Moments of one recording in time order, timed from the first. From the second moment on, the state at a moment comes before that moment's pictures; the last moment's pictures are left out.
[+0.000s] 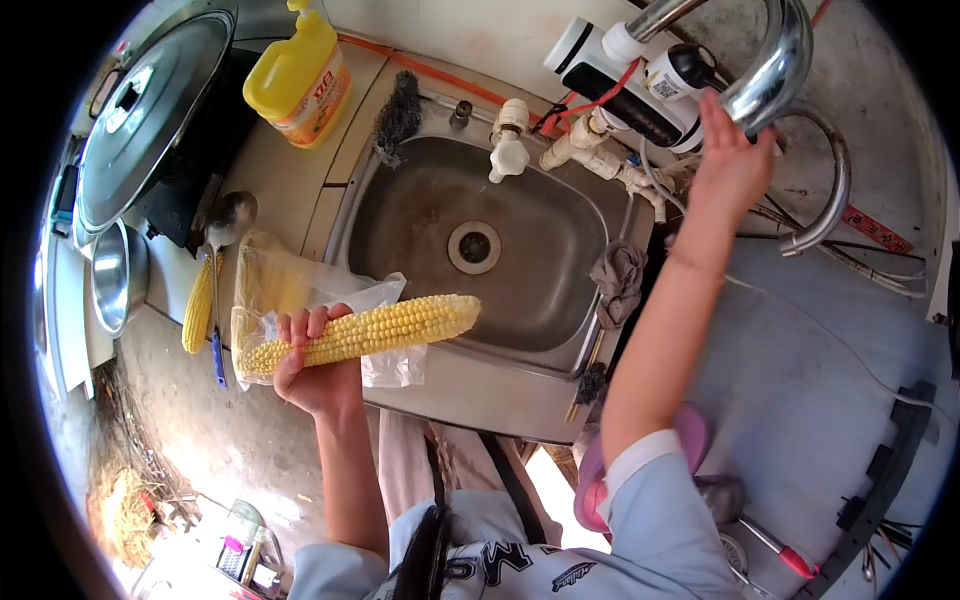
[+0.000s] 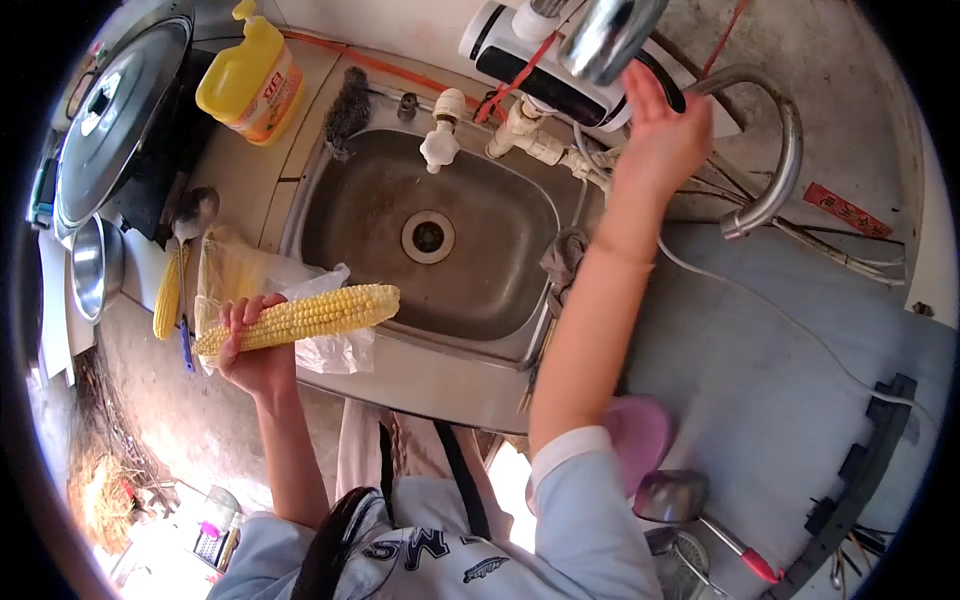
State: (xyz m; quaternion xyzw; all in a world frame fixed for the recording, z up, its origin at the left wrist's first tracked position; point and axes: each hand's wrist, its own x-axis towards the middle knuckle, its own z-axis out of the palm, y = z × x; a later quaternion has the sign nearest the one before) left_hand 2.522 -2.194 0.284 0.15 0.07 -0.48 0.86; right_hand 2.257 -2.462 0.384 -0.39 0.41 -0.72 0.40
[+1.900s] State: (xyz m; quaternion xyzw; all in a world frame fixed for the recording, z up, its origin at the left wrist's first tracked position) left_hand 2.561 -2.216 0.277 0.15 0.16 -0.52 0.82; right_hand 2.335 -2.337 0.328 -0.50 0.59 -0.32 0.55
